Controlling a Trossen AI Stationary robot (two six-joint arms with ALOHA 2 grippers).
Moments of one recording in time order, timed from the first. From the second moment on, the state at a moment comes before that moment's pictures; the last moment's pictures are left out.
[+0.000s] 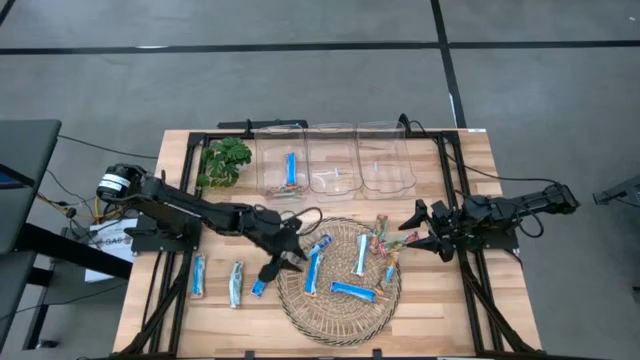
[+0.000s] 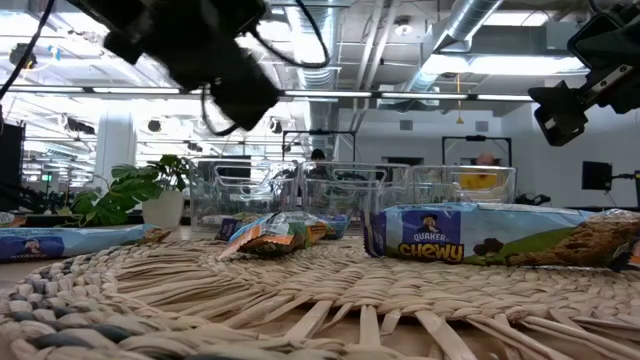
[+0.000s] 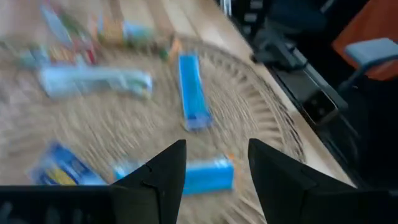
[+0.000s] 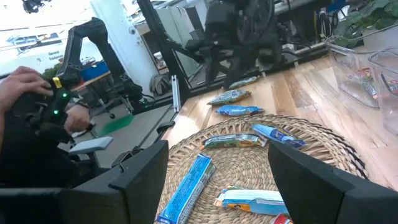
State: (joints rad) left arm -0.17 1.47 0.72 0.23 0.31 -0.10; right arm 0.23 0.09 0.01 0.02 -0.08 0.35
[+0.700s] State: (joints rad) left arm -0.43 1.32 0.71 -0.42 0.04 -0.54; right arm 0.23 0.09 0.01 0.02 -0.08 0.35
